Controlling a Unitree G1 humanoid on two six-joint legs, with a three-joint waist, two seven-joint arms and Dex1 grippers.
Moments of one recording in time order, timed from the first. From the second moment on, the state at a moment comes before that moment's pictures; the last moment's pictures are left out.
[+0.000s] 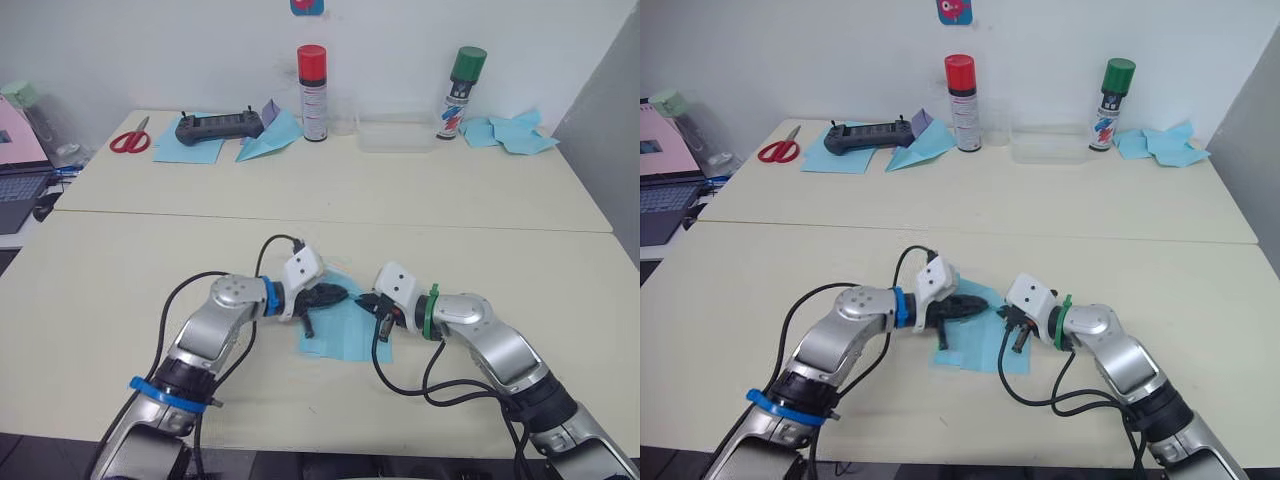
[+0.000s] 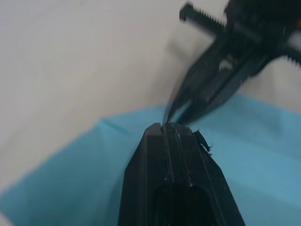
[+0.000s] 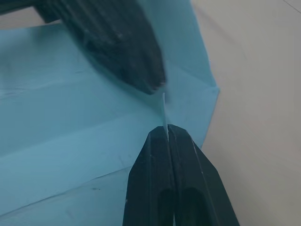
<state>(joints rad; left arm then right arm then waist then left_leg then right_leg) -0.48 0.43 -0.26 0.02 -0.20 0.43 -0.97 -0.36 -0.46 0.40 -0.17 0.08 0.51 0.71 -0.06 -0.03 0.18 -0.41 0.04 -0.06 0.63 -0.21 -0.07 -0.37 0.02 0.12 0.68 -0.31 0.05</state>
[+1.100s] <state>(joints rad) -0.56 0.35 -0.34 0.29 -0.07 0.23 -0.95 -0.32 -0.46 0.11 -0.35 0.52 0.97 0.83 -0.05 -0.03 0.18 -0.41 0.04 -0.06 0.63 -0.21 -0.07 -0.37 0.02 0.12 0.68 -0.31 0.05</state>
